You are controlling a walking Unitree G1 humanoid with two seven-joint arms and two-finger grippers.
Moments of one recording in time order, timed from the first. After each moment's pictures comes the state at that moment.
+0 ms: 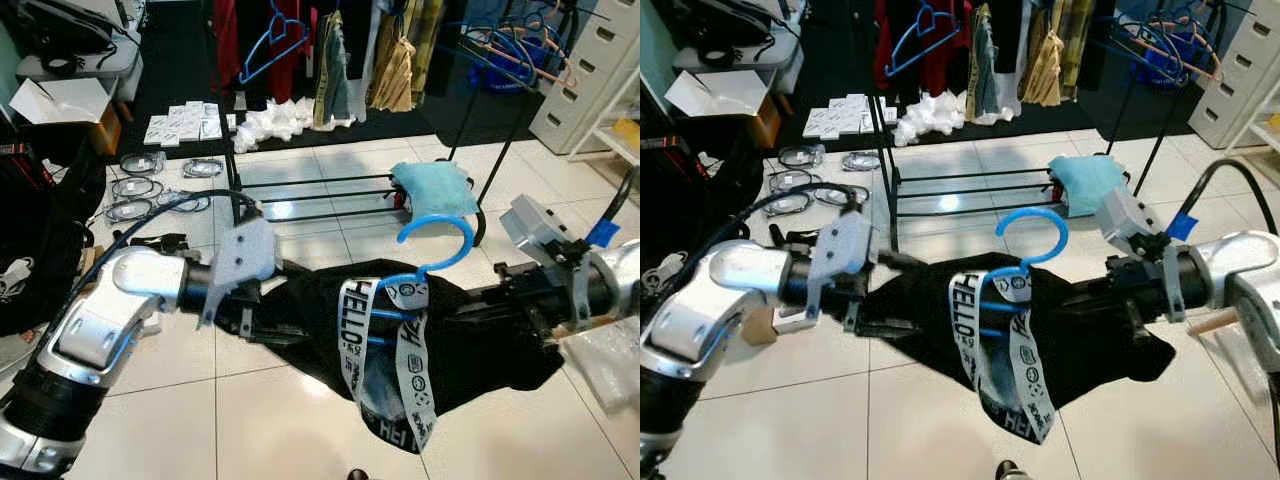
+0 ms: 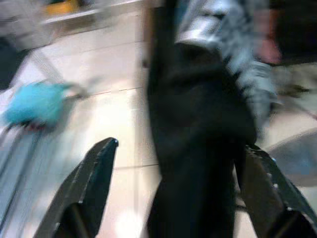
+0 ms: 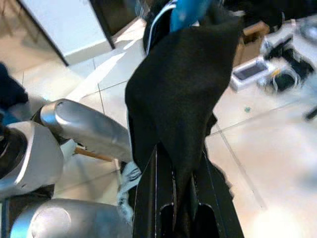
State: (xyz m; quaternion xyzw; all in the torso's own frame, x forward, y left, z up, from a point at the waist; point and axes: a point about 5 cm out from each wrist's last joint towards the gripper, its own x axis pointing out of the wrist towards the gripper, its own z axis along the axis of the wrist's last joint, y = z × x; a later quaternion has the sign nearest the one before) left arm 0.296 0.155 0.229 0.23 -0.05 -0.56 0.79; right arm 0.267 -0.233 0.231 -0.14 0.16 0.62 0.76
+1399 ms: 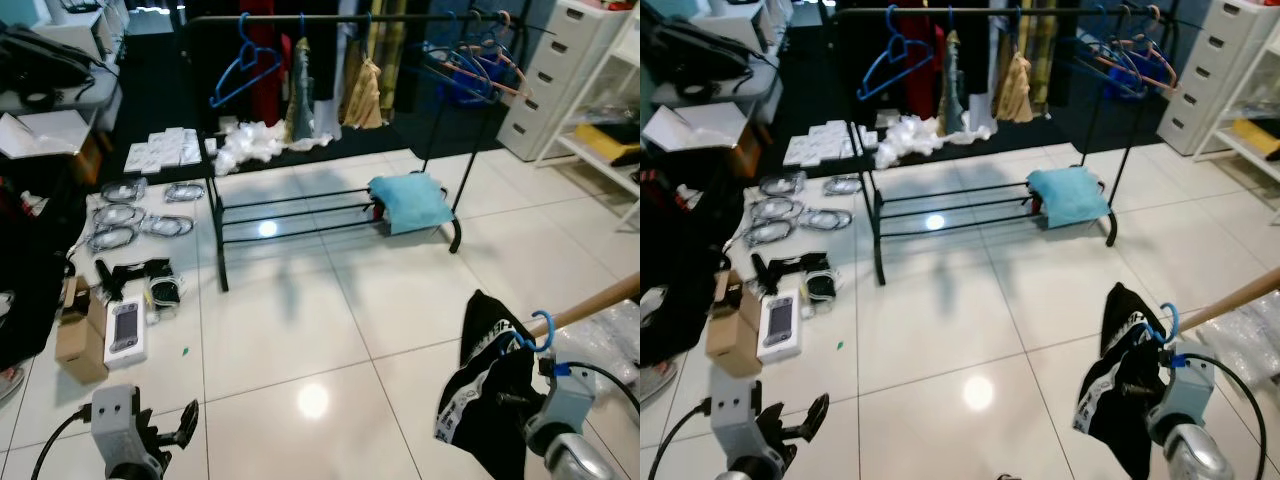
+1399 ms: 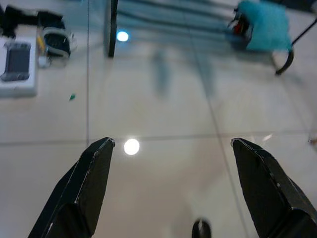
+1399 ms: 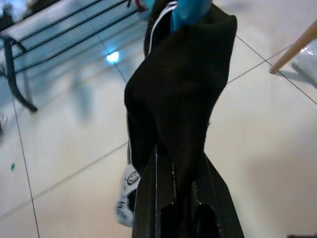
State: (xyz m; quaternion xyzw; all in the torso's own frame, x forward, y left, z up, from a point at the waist) left arm 0.197 0.228 0.003 -0.14 0.14 0.03 0.98; right arm 0.232 -0.309 0.014 0.11 0.19 -0.11 0.97
